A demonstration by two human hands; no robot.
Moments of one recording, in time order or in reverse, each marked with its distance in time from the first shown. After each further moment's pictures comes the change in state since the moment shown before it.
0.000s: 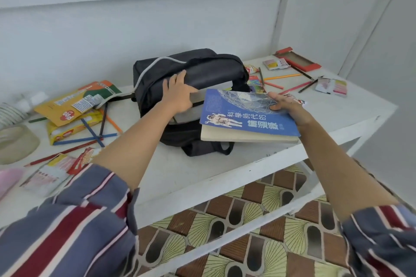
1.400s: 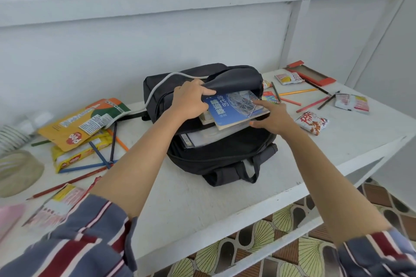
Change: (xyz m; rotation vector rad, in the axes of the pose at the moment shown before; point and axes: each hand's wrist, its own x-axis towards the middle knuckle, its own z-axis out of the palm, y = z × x) left_hand 0.030 -0.021 -0.033 -0.137 0.081 0.130; right_hand 0.047 -0.004 0.090 -0.999 0.149 -0.166
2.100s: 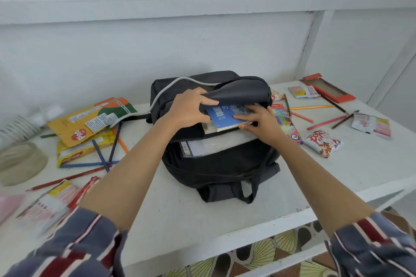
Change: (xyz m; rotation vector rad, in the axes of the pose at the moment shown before) left_hand -0.002 -0.004 -0.004 -0.082 -0.020 -0.002; right_hand 0.073 0.023 0.027 -0.265 0.009 -0.537
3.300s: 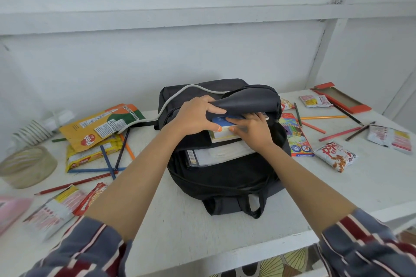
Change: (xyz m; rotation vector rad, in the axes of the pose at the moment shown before) left_hand 0.004 -0.003 -0.002 -0.072 -0.028 -0.006; right_hand 0.030 -0.016 0.037 -0.082 0.132 -0.085
